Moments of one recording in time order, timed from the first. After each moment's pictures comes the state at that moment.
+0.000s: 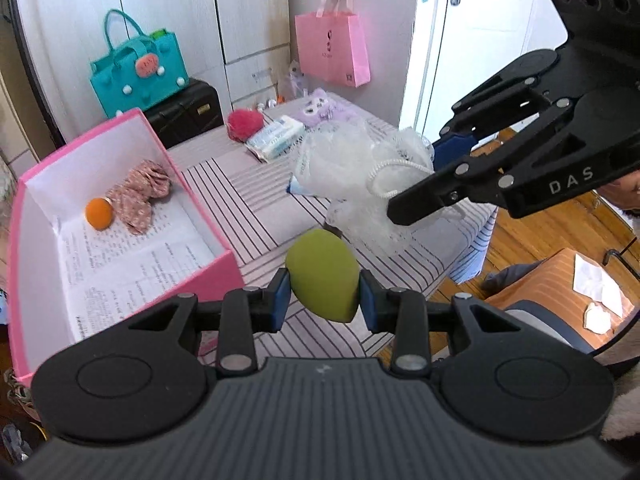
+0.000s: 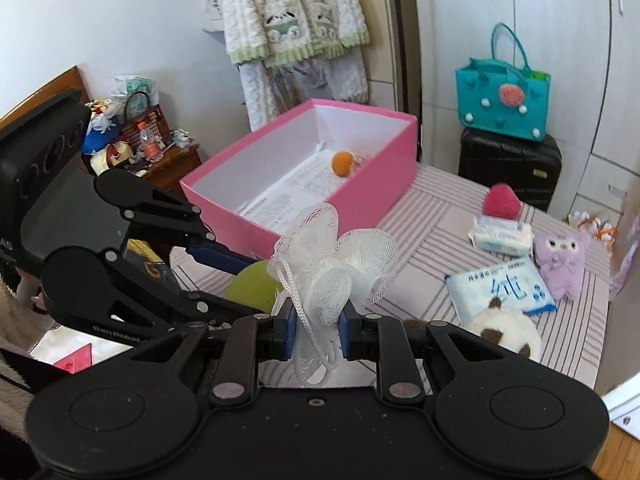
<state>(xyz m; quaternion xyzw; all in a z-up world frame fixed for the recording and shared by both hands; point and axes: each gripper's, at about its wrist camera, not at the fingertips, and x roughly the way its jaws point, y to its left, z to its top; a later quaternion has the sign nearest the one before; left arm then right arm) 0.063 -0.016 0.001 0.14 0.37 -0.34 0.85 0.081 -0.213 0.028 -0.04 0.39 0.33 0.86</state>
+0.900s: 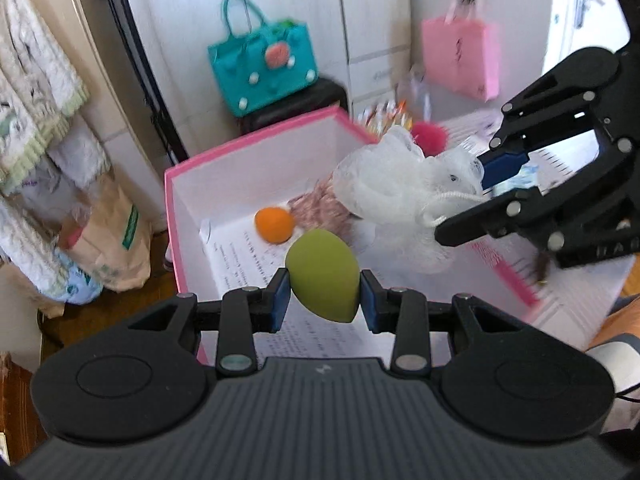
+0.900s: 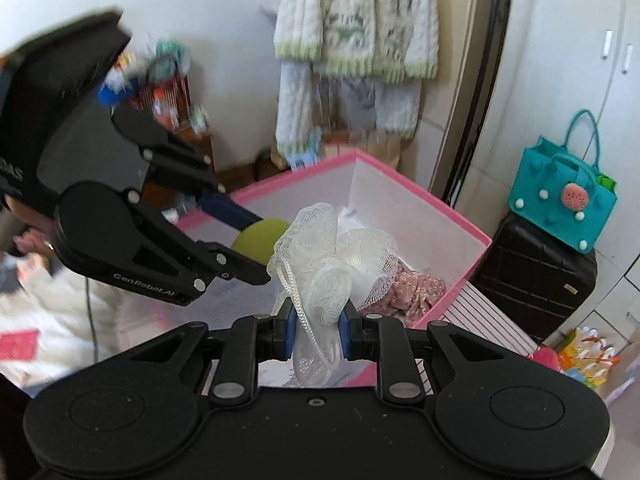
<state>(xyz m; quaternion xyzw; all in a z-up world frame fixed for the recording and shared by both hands) 0.196 0.080 0.004 0.15 0.38 -0.21 0.89 0.210 -0.079 0.025 -0.18 0.35 0.37 0.84</state>
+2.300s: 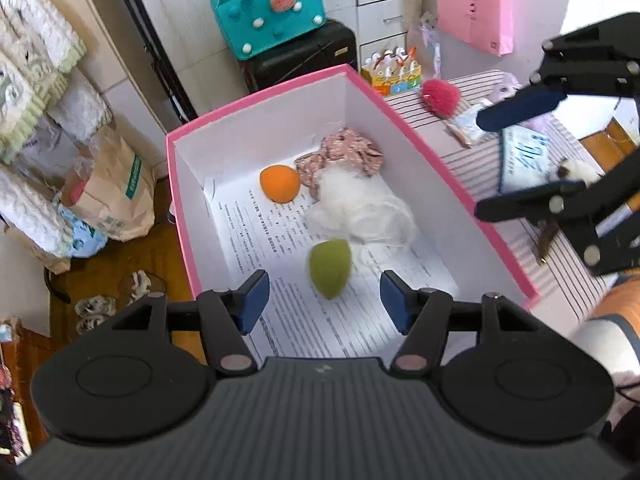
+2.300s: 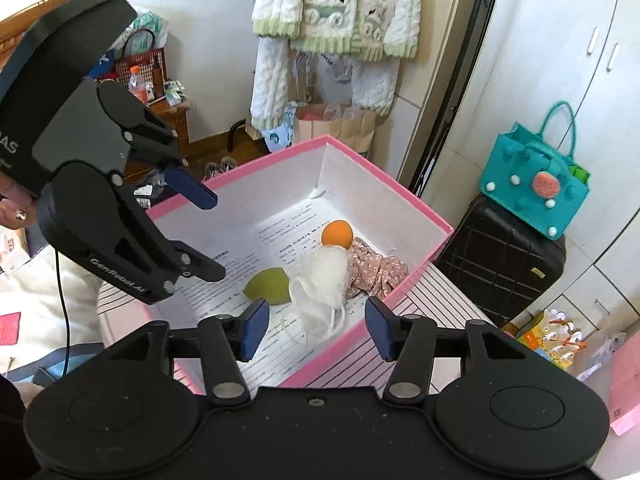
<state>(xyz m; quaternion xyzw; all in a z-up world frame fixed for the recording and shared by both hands) 0.202 0.071 0.026 0.17 0.46 -0.18 0.85 0.199 -0.088 0.058 -0.20 0.38 0.33 0.84</state>
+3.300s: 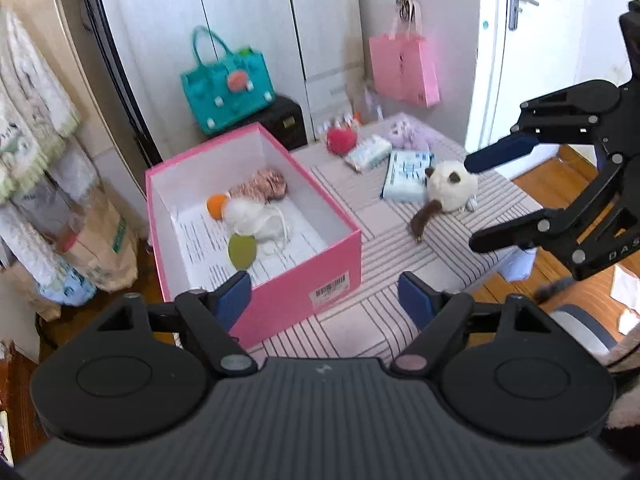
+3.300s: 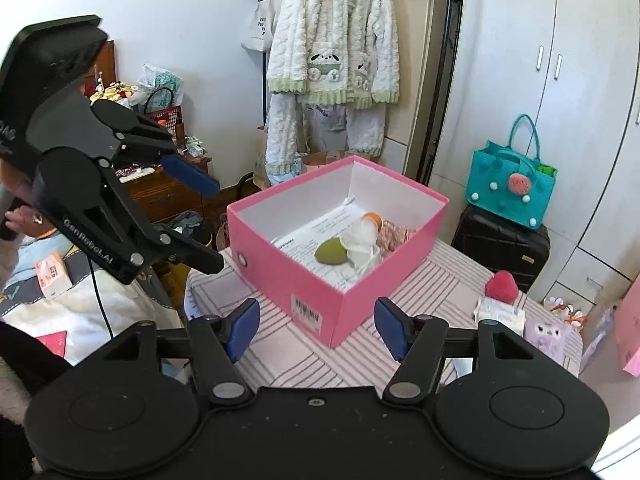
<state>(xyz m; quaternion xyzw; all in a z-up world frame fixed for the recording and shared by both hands) 0.027 0.058 0.061 0.16 0.34 -0.24 0.89 0.028 -0.150 0.068 -0.13 0.31 0.32 0.88</state>
